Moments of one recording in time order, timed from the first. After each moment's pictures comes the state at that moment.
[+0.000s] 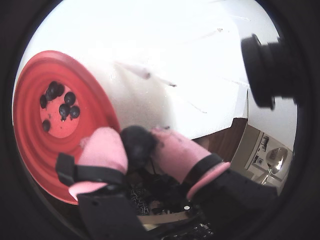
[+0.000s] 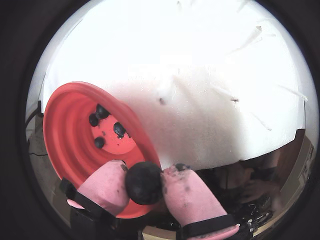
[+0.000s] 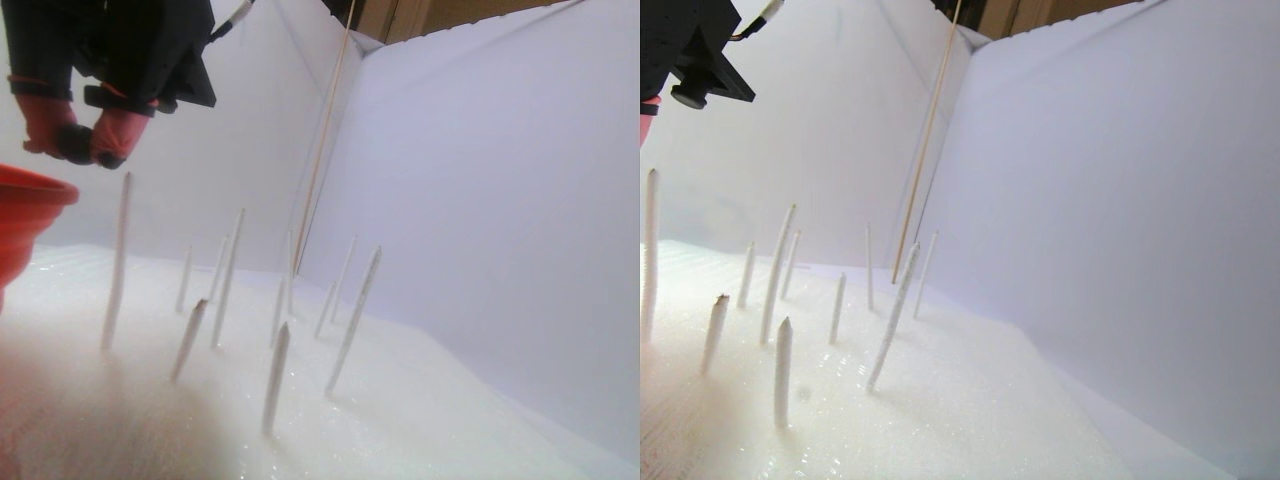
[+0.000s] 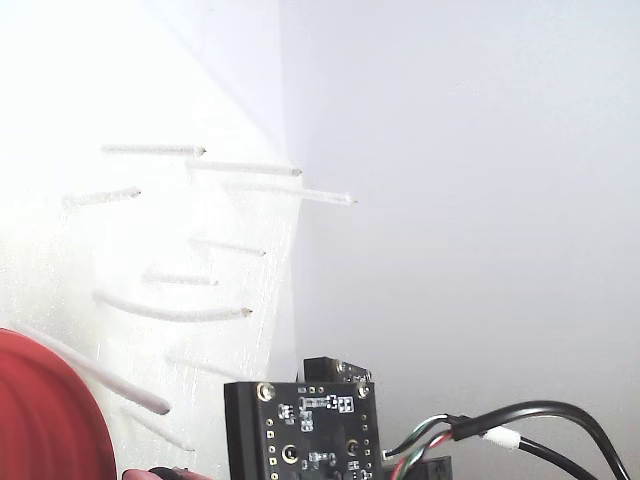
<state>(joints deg) -25.4 136.9 151.0 33.1 -67.2</state>
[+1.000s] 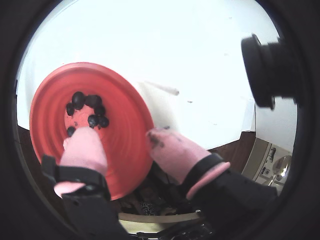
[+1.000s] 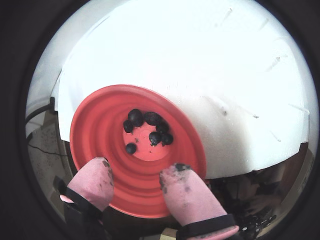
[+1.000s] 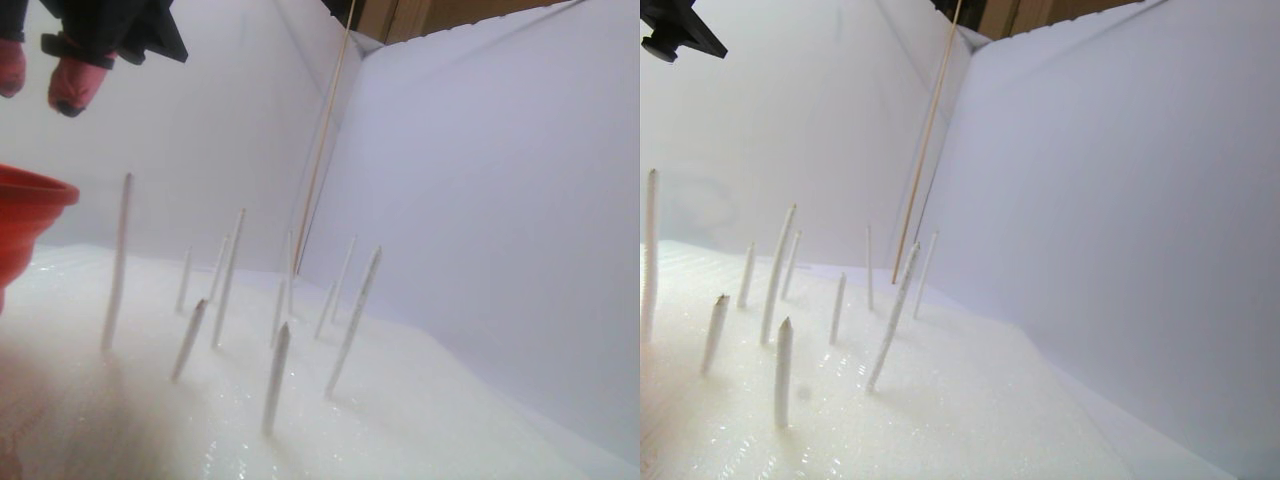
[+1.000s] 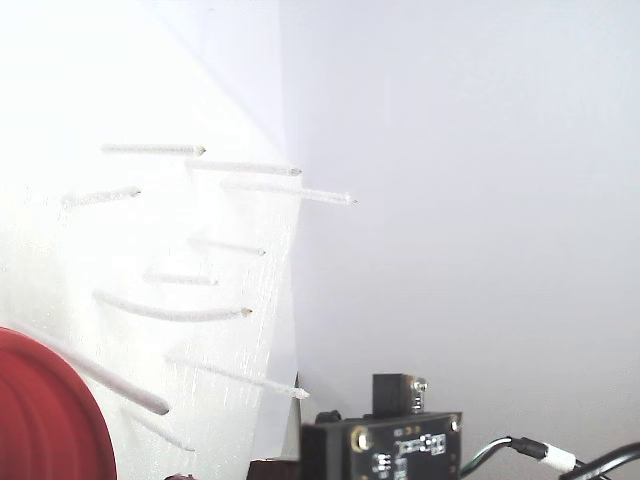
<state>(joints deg) -30.5 146.5 151.1 33.8 -63.0</state>
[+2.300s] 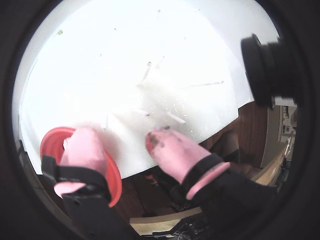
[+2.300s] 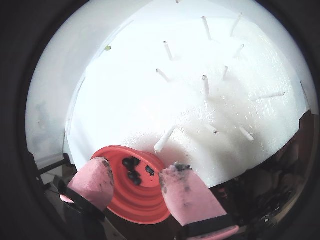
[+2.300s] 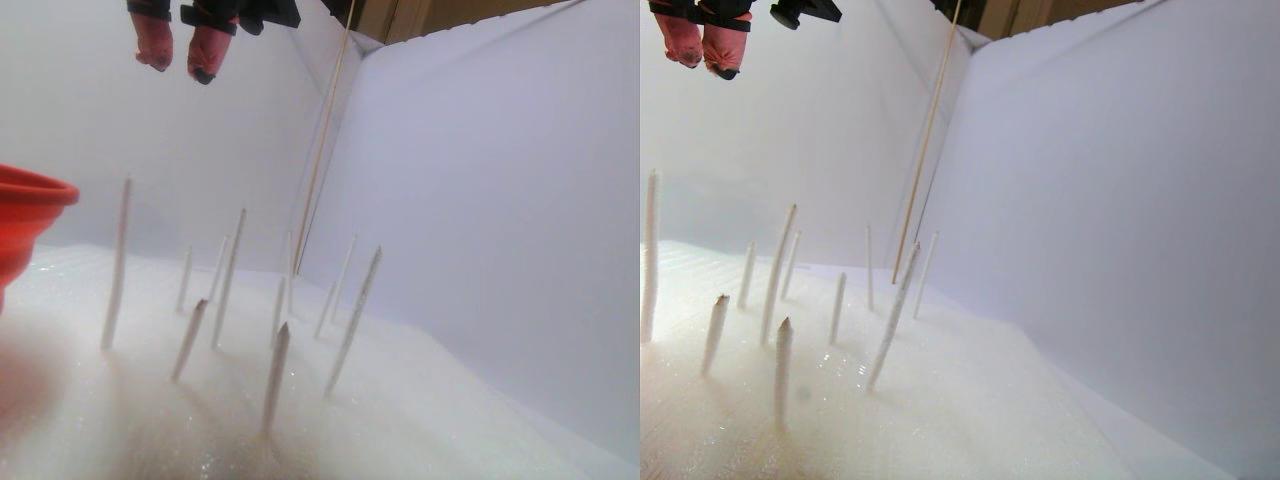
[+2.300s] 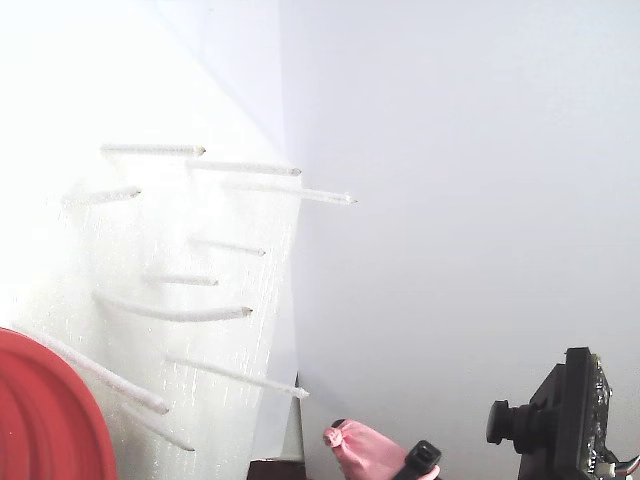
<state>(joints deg) -13.2 156.4 148.0 41.1 -57.3</state>
